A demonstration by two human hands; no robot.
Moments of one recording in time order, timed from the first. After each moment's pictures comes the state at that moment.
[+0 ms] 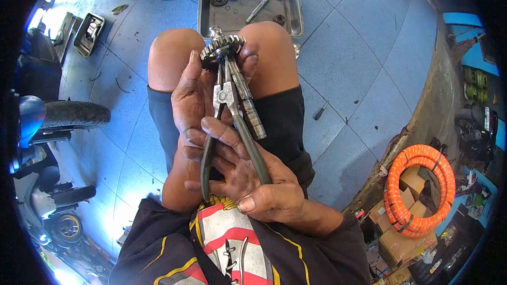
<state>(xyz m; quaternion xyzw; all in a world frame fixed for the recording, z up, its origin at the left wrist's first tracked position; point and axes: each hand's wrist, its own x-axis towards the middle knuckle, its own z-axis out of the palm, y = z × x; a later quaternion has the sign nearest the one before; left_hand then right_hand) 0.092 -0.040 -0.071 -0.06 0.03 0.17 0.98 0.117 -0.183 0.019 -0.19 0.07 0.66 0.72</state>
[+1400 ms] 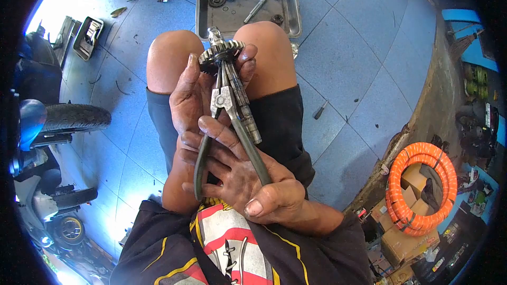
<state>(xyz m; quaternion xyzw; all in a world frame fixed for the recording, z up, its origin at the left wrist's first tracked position) 0.092 -0.041 -0.074 -0.07 -0.01 0.16 0.98 0.116 -0.184 0.018 -0.10 0.10 0.67 0.73</state>
